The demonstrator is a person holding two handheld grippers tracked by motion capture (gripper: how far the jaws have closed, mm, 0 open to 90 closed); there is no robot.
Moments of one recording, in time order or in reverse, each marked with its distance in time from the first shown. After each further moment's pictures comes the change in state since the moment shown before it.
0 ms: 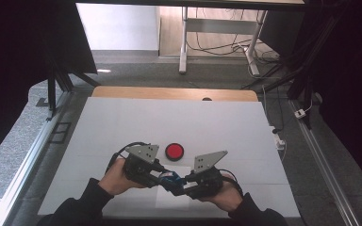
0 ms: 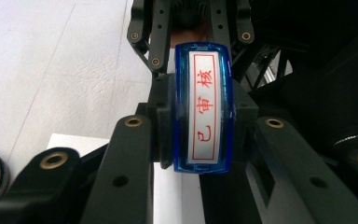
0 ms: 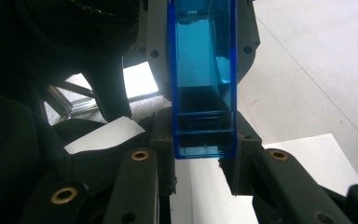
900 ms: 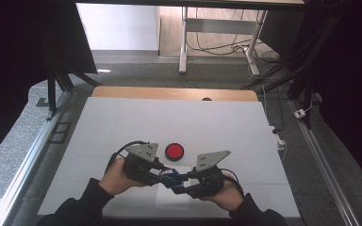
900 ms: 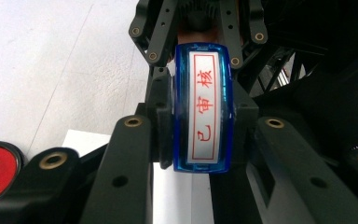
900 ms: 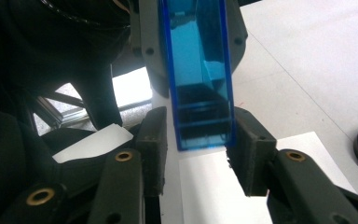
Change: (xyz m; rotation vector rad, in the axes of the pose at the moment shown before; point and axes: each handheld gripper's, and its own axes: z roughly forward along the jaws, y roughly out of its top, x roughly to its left) left arm 0.000 0.001 -0.002 0.005 0.067 -0.013; right arm -0.004 -0.004 -0.003 -0.031 -0.046 0.021
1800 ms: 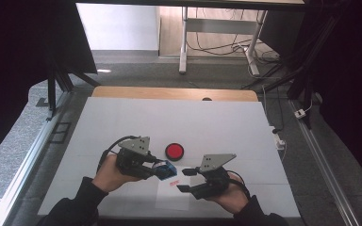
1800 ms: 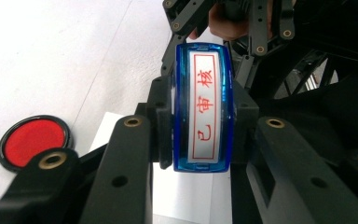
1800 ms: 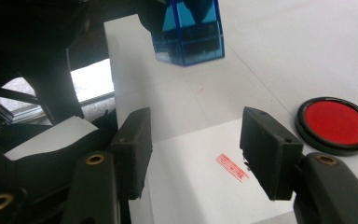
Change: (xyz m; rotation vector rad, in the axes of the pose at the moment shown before) left arm 0.003 -0.003 -0.020 0.017 0.117 -0.047; right arm 0.004 -0.004 -0.012 0.029 -0.179 -0.011
